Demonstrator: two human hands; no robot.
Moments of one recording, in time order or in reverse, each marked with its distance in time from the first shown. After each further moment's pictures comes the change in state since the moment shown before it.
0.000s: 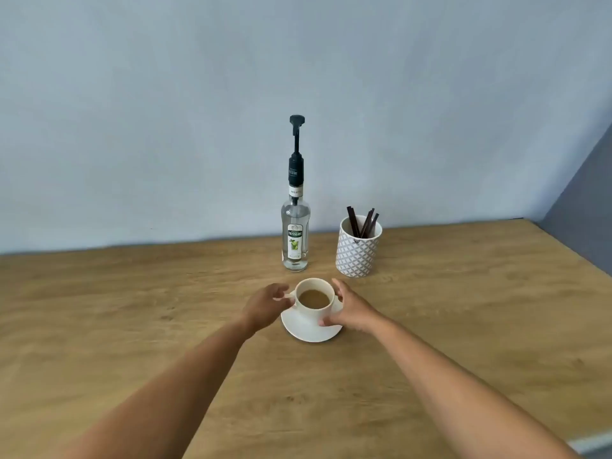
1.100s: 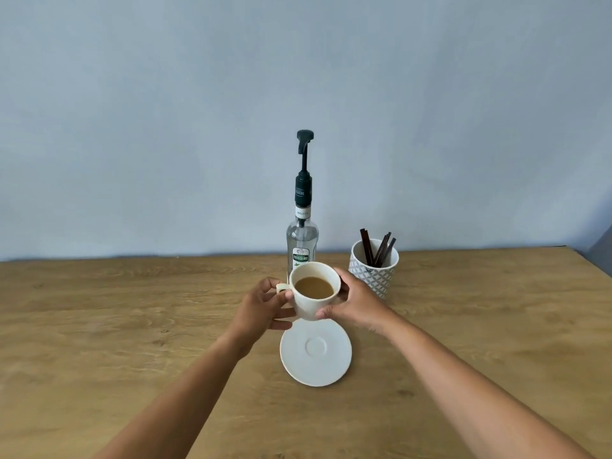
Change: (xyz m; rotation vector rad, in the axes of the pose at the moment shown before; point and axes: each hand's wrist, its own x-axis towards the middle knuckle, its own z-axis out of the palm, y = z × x) left_hand 0.016 0.037 -0.019 -0.624 0.087 0.047; right_hand 0.034 -0.052 -0.053 0.216 -0.012 -0.347
